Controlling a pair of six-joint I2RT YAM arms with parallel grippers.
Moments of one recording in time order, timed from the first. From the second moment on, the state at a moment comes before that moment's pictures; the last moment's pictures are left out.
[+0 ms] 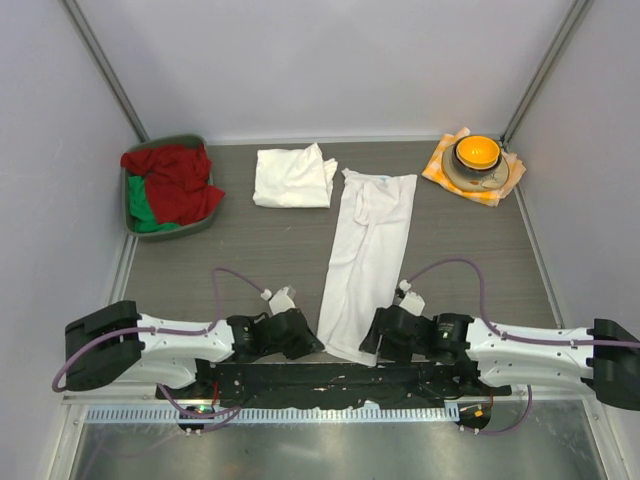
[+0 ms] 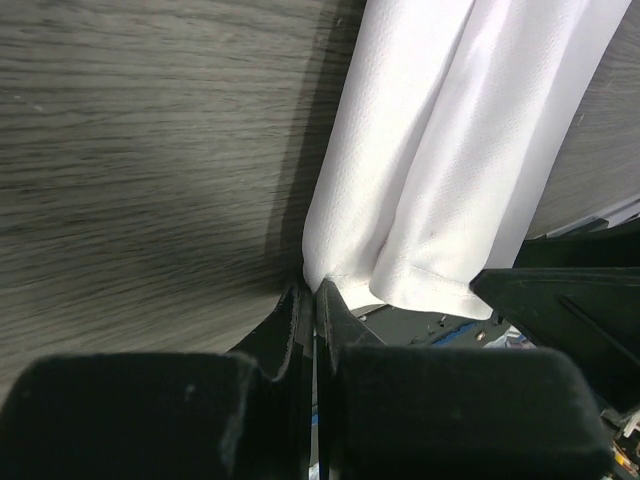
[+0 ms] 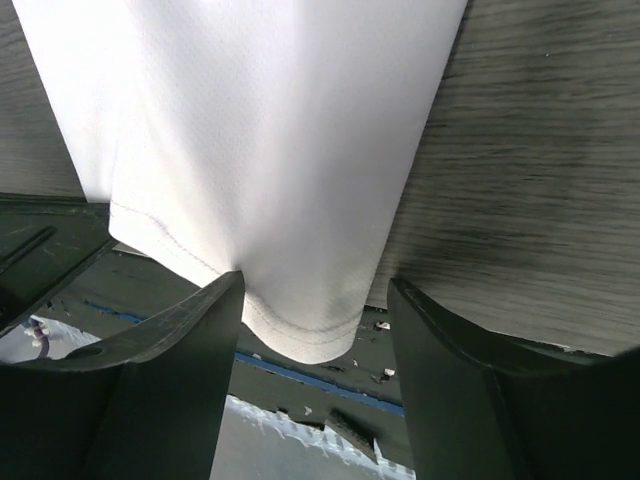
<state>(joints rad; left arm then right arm) -1.25 1.23 0.37 0.01 -0.19 -1.47 1.22 0.90 0.38 -0.51 0.18 1.41</state>
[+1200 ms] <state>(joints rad) -1.36 1.21 0.40 -0.07 -0.26 -1.47 1.30 0.88 0.35 -0.57 0.24 1.49</state>
